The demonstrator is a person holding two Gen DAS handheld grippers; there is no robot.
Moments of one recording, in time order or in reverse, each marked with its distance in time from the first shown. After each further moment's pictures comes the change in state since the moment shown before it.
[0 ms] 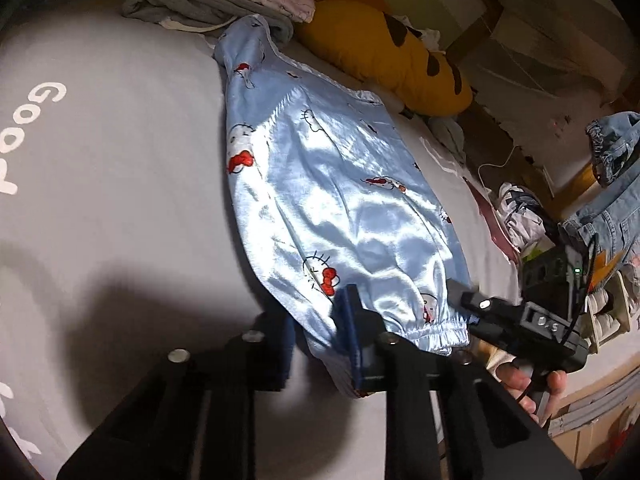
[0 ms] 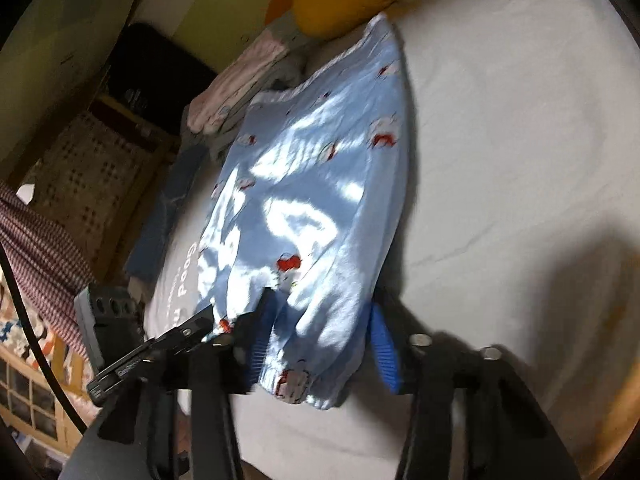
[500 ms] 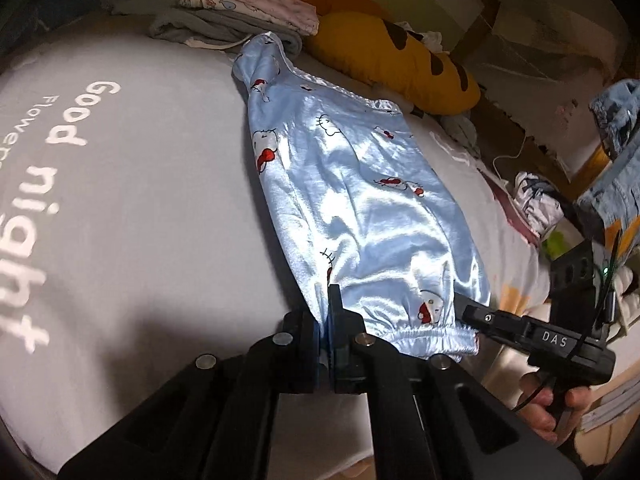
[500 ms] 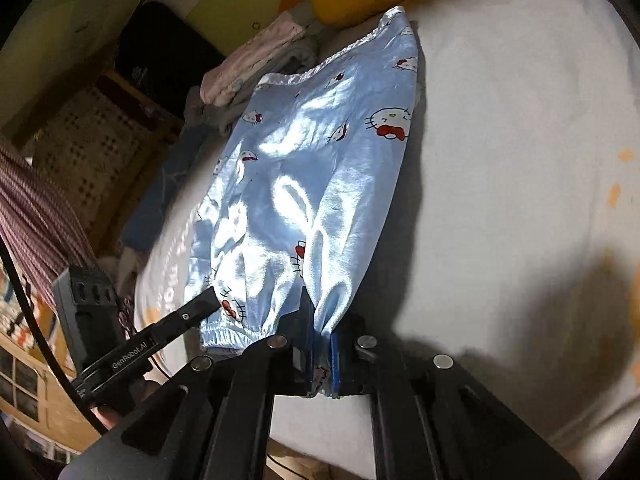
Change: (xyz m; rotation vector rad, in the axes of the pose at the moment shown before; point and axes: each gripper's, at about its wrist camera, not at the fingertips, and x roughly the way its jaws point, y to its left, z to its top) left arm -0.031 -0.012 -0.051 0.065 -0.073 0.134; right arm -0.019 0.020 -0.059 -0.121 -0.038 -0.112
